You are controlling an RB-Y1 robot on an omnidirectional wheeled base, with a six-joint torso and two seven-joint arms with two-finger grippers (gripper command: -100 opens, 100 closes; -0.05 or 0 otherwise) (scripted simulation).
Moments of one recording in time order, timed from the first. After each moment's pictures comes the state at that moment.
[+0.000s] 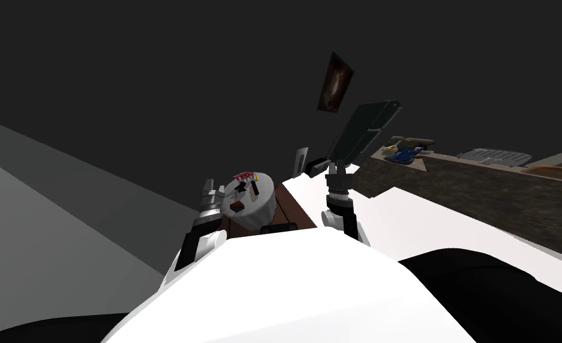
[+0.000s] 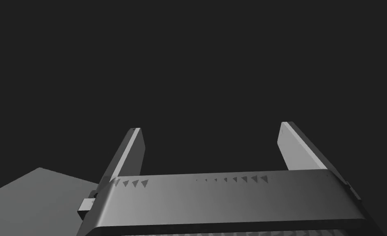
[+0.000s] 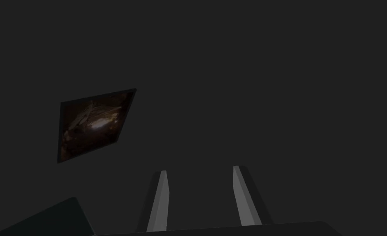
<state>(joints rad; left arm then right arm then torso) 0.60 0.12 0.11 -2.22 0.25 -0.29 -0.14 0.52 -0.02 -0.06 -2.38 0.06 -0.50 -0.07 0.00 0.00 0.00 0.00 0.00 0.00</state>
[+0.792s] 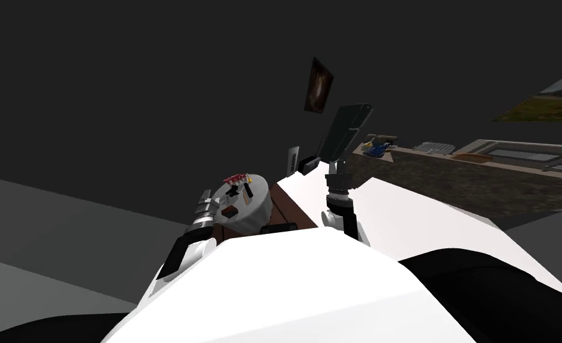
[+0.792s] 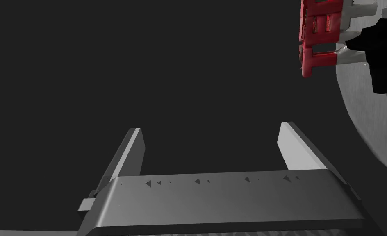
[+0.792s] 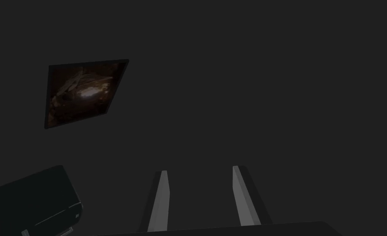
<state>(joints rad) 0.65 0.15 0.22 -2.15 0.35 -0.09 -0.12 0.52 -0.02 -0.06 -2.38 0.06 -0.50 -0.07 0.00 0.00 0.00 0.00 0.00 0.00</state>
